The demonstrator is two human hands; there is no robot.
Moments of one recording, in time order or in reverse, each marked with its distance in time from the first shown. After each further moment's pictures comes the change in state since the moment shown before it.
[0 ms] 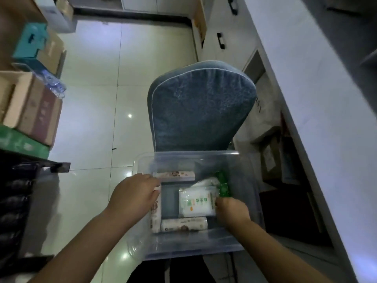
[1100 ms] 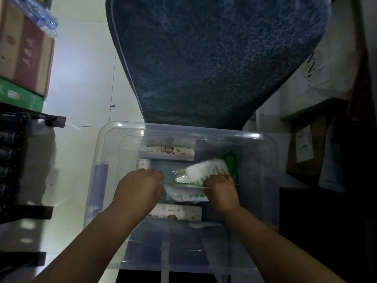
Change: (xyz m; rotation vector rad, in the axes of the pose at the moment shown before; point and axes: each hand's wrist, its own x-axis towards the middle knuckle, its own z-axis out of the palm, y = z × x) left_hand 0.081 0.021 0.152 0.002 -0.188 -0.182; right_hand 0.142 0.059 0.110 0.053 0.043 -0.293
